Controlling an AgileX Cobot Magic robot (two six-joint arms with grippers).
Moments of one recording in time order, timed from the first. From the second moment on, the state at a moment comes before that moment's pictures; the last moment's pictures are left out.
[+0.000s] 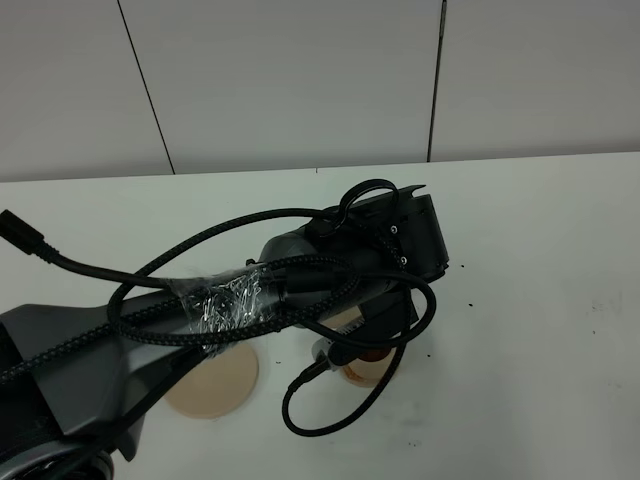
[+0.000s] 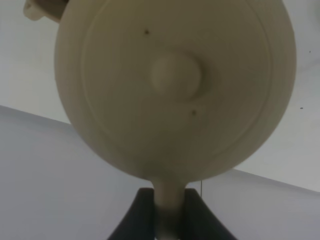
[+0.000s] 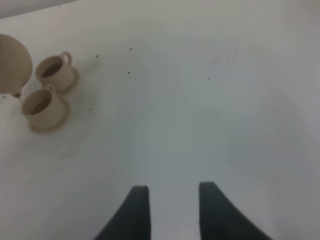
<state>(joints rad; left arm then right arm) -0.88 2.18 -1.76 0.92 1.05 1.41 0.05 -0.01 -0.49 0.18 1.06 0.05</state>
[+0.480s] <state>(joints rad) -0.88 2.18 -1.76 0.92 1.05 1.41 0.05 -0.01 -0.49 0.18 1.06 0.05</state>
